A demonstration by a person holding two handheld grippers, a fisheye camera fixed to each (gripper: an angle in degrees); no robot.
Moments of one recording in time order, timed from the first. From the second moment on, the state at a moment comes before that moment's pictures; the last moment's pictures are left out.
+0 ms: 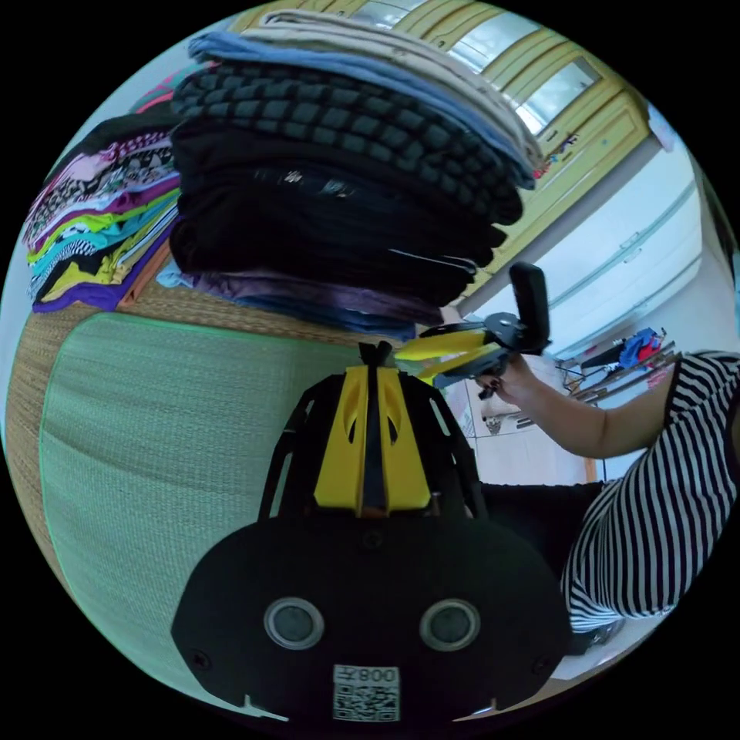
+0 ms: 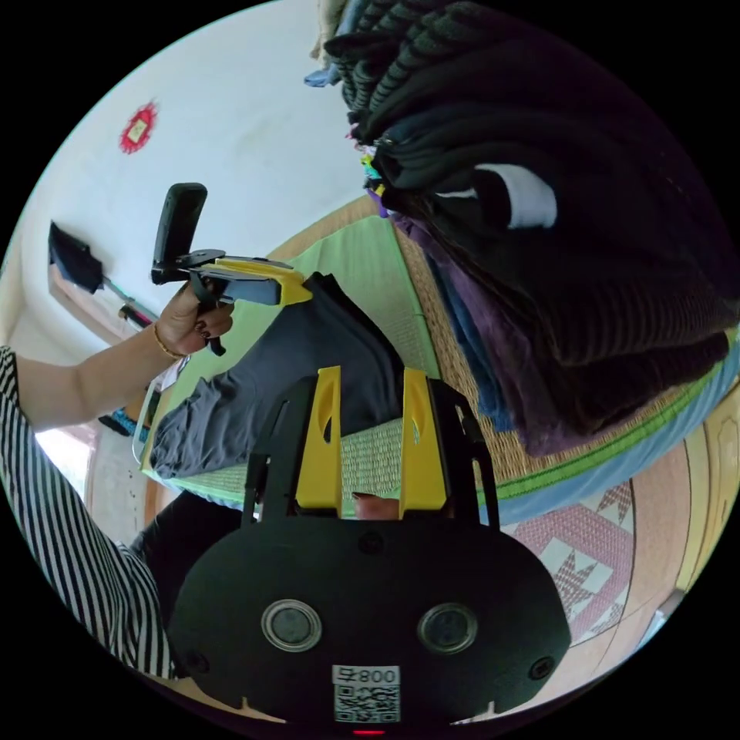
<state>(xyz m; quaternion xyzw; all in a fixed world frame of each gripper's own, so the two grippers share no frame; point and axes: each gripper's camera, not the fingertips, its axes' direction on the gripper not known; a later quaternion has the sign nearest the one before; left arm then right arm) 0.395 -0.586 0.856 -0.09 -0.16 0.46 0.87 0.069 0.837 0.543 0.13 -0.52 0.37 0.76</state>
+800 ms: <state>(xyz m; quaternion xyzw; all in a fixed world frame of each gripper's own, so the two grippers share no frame) 0.408 -0.562 0.825 -0.12 -0.17 0.45 0.87 0.081 0.808 0.551 0.14 -0.62 0.28 0.72</state>
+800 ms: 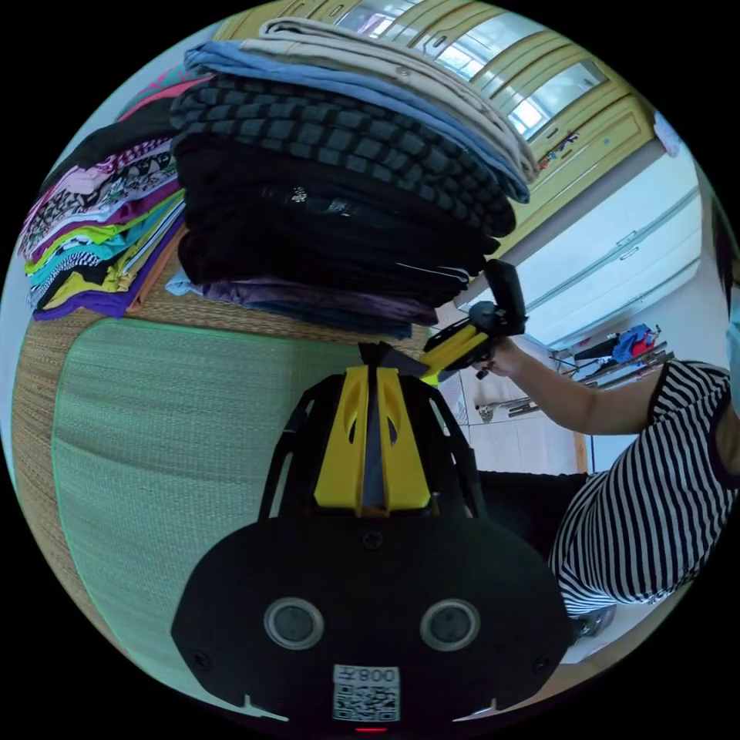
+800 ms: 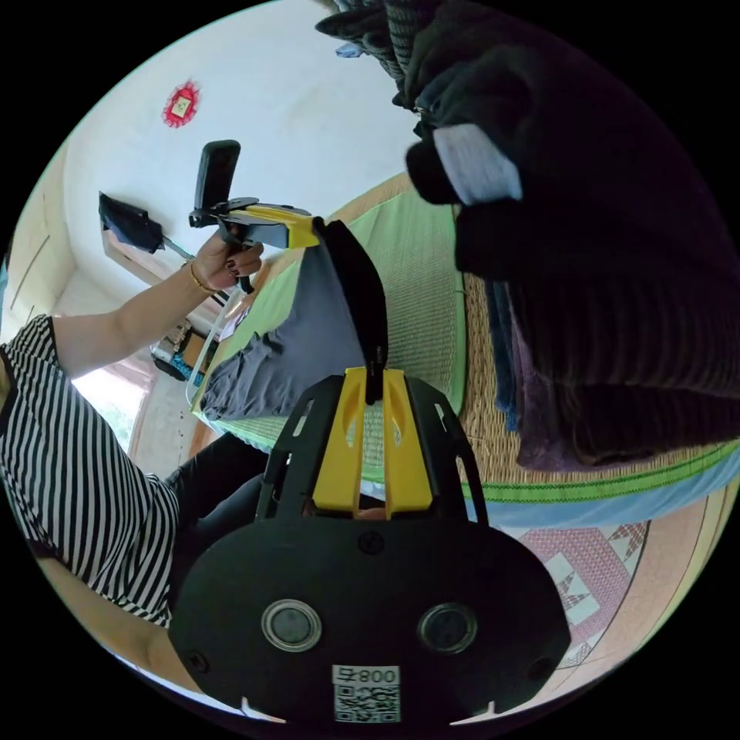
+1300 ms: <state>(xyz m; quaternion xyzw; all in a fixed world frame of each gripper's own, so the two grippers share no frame) 0.387 -0.524 0.784 -0.12 -0.24 0.45 0.85 0.101 0.741 0.469 0.10 -0.60 0.29 0.74</state>
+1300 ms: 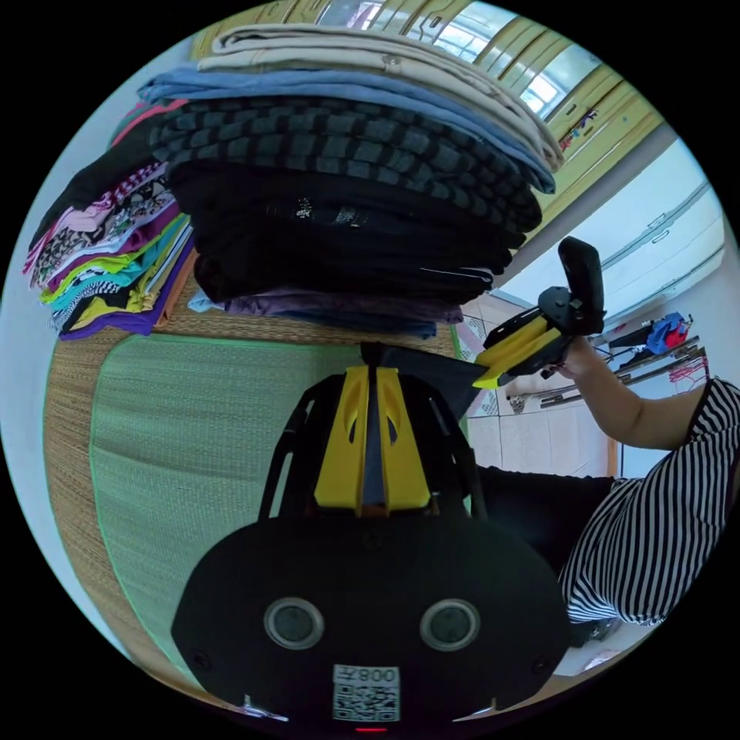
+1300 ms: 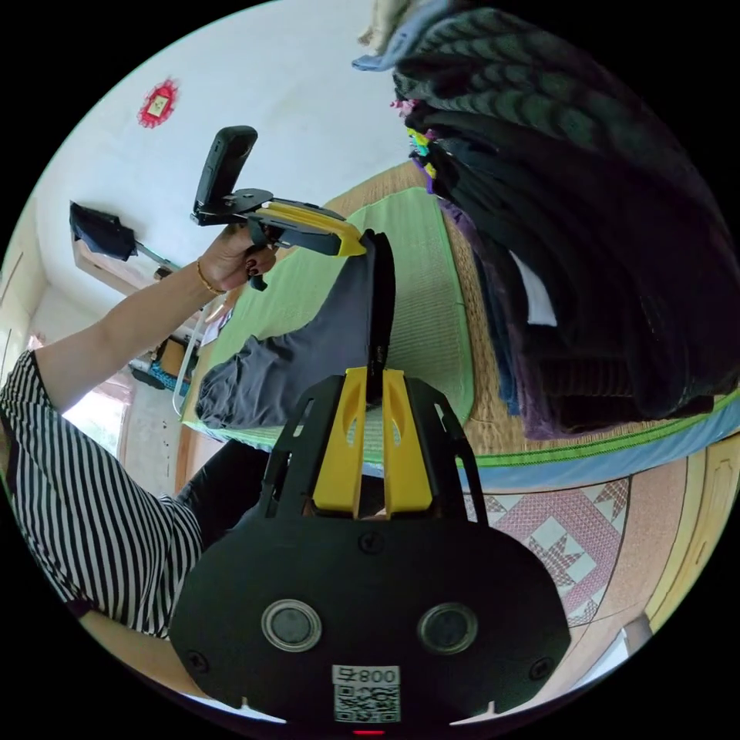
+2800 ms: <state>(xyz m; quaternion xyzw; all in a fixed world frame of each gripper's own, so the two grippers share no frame) -0.065 -0.276 0.500 0.02 -0.18 0.16 0.97 -0.275 0.322 0.199 0.00 -0.78 -0.01 0.63</state>
